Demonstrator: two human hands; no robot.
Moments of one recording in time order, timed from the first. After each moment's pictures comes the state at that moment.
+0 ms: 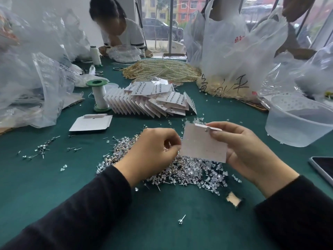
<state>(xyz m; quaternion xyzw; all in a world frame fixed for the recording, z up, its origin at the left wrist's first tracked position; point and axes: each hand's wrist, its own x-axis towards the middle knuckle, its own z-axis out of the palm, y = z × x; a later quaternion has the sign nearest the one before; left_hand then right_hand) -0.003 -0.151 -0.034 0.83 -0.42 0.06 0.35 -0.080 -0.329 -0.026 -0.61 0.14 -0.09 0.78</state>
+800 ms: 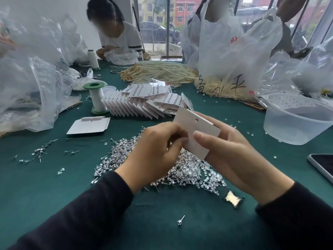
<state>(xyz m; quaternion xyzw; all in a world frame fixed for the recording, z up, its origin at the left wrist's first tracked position) -0.014 -0.158 -0.030 0.78 -0.46 0.14 0.41 -0.090 -0.302 -0.021 -0.57 -0.04 -0.04 0.82</state>
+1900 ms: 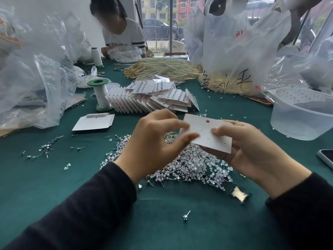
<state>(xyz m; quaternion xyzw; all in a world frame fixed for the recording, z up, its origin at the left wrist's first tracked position) -0.012 -0.148 -0.022 0.76 -0.47 0.21 0.38 -0.089 -0.309 -0.013 -0.53 0.14 -0.06 0.83</state>
